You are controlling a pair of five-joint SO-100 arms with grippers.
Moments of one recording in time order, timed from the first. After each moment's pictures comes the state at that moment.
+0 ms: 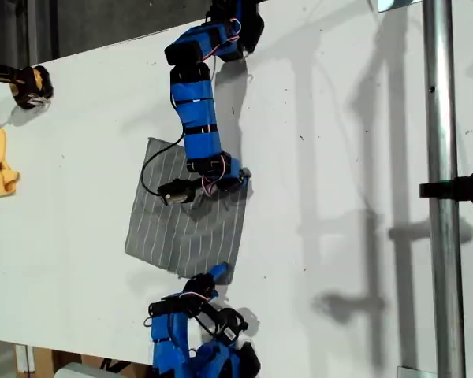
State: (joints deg) arm 0 -24.5 103.4 129.5 71.2 -49.0; arm 1 -1.6 53.4 66.6 73.5 67.7
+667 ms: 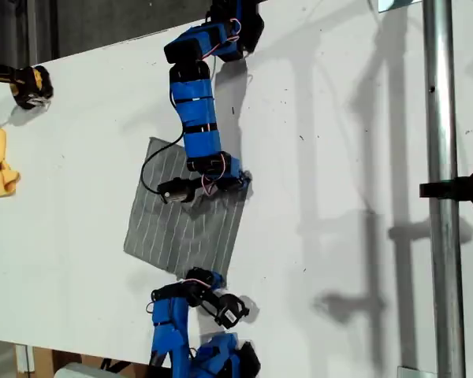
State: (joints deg) arm 0 -26.1 91.6 123.9 69.2 -52.4; arm 1 -1.6 54.6 68.9 72.6 67.9
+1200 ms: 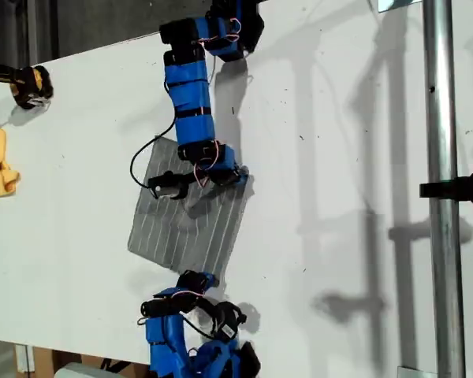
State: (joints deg) arm 0 -21.0 105.7 118.0 77.9 -53.3; arm 1 -3.3 67.9 73.2 73.9 66.0
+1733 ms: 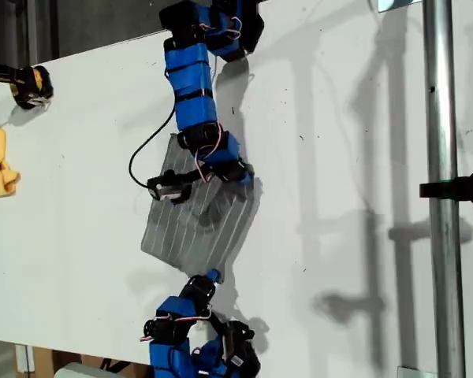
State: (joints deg) arm 0 -10.8 119.4 116.9 74.4 -51.6; arm 1 -6.8 76.1 73.3 72.7 60.5
